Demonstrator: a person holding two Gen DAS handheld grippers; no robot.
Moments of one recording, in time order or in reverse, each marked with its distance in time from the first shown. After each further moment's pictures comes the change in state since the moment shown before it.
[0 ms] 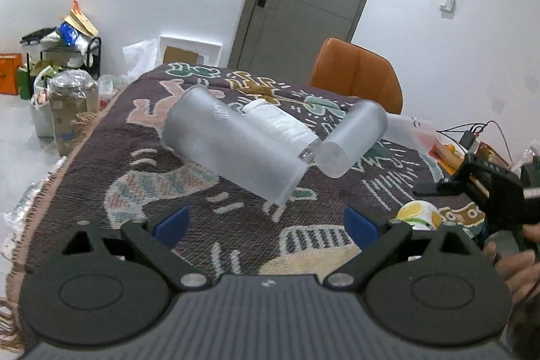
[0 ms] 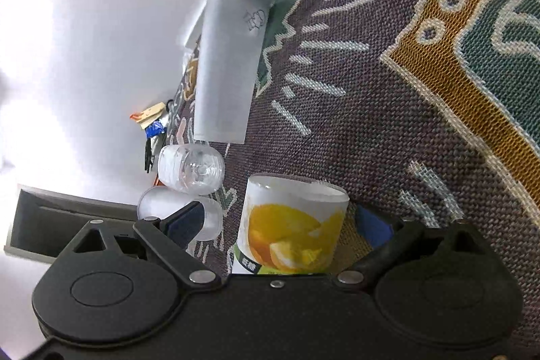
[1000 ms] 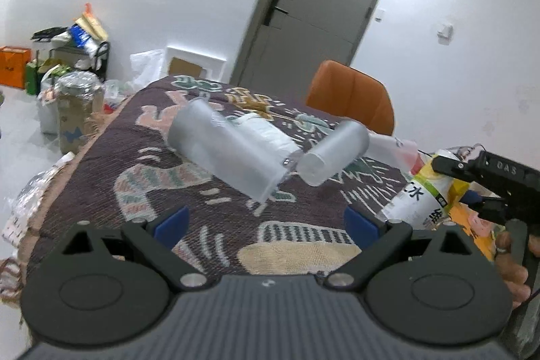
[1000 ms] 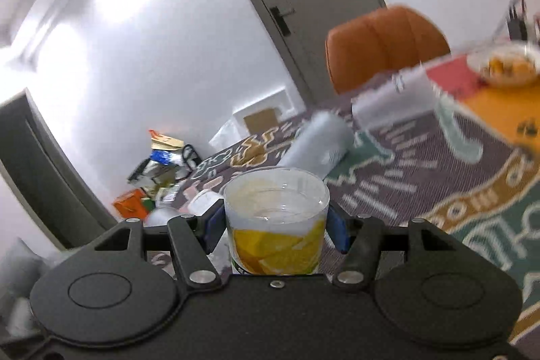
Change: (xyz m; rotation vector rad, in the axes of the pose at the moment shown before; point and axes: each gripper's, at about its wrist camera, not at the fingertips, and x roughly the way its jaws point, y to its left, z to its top) left arm -0.047 -0.010 -0.012 -0.084 -0.062 -0.003; right arm -0.085 0.075 -0.053 -0.681 -0.458 -0.058
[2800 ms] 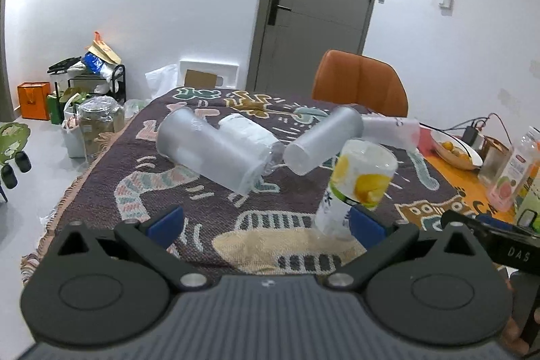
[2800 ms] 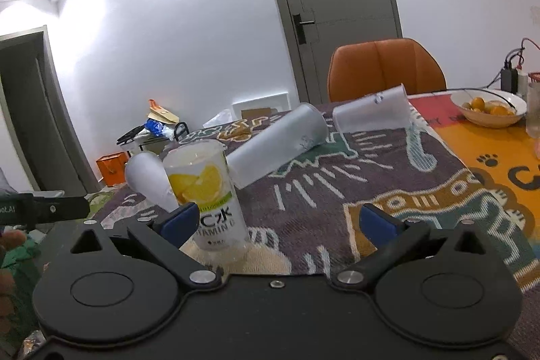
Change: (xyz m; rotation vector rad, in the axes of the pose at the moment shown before) left arm -0.021 -0.085 -0.013 0.147 0.005 0.130; right arm -0.059 -0.032 -0.041 -0.186 -0.004 -0.018
